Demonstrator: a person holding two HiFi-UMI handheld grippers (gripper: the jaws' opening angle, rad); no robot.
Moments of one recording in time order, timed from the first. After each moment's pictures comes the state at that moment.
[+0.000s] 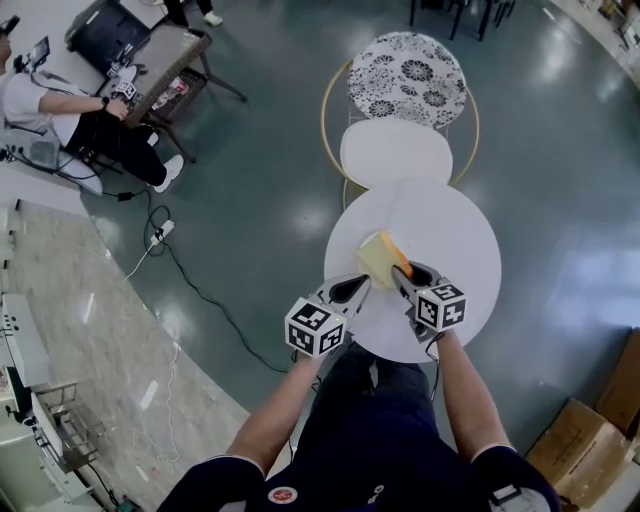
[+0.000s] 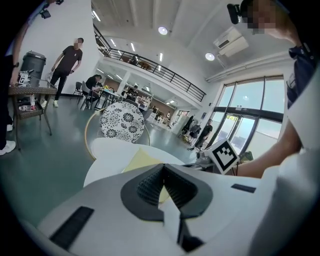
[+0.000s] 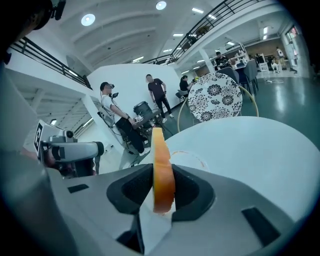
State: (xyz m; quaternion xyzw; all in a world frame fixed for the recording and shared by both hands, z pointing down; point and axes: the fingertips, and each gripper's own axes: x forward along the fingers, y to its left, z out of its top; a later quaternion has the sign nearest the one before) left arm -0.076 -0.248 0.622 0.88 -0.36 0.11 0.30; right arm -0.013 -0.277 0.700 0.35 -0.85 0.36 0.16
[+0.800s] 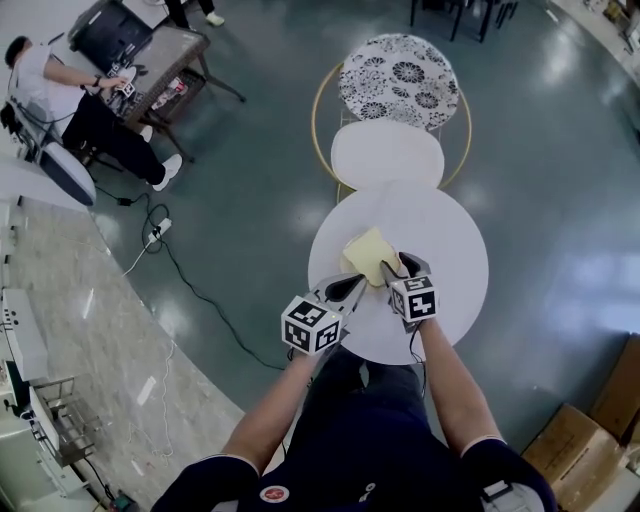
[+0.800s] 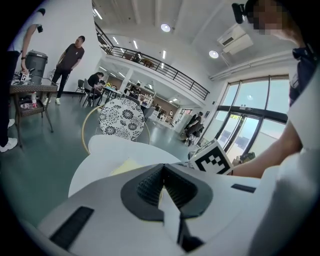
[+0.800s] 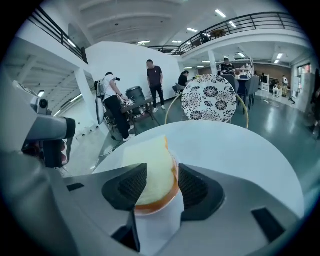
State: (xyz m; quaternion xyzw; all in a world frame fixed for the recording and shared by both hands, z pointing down) left arm -0.044 -0.251 0.622 0.87 -0.36 0.12 0.31; right arm 0.011 -0.299 0.729 0.40 -0.82 0.29 0.27
